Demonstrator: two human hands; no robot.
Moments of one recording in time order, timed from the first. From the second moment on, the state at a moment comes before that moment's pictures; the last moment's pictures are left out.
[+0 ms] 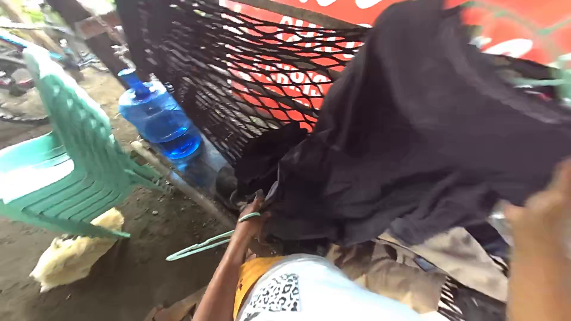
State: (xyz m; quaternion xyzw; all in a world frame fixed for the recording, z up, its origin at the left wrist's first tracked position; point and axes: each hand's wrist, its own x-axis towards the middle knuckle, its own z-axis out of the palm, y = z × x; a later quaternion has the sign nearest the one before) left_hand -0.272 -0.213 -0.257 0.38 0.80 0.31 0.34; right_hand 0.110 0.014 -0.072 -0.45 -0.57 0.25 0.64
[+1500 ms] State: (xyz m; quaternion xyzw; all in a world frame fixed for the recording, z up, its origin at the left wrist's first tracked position) left_hand -0.453 -0.307 -0.136 0.61 0.52 0.43 0.42; right_hand 0.128 -0.018 -0.117 -0.35 -0.76 0.07 0.54
